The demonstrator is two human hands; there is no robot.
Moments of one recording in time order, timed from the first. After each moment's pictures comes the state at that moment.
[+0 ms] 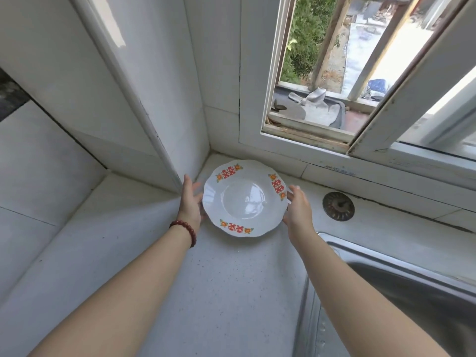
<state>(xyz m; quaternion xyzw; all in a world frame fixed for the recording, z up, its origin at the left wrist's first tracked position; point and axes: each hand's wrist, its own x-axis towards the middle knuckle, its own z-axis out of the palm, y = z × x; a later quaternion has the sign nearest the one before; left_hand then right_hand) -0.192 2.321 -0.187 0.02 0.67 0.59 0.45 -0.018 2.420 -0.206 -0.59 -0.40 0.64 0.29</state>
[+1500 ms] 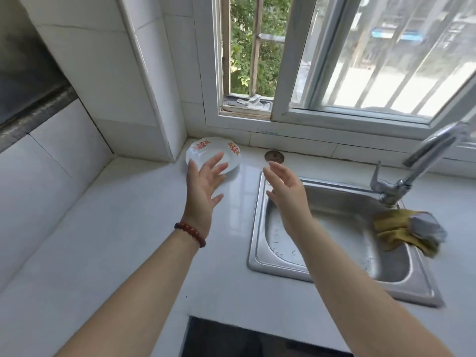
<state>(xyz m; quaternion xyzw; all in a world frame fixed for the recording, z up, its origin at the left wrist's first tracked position) 0.012 2.097 -0.028 0.28 0.55 0.63 0.47 0.151 2.168 -0.048 -0.46 -0.48 0.61 0.43</state>
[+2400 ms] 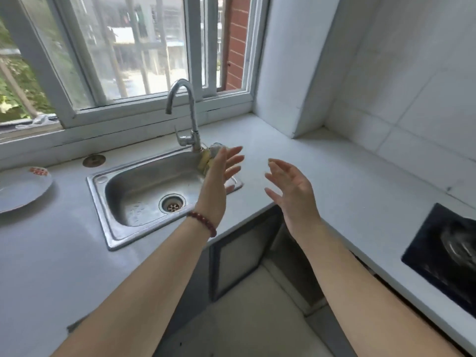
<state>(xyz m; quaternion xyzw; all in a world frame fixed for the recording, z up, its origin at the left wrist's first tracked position) 0.313 1.940 0.026 0.52 0.33 0.42 0.67 0.437 1.882 0.009 -0.57 -0.33 0.35 0.66</state>
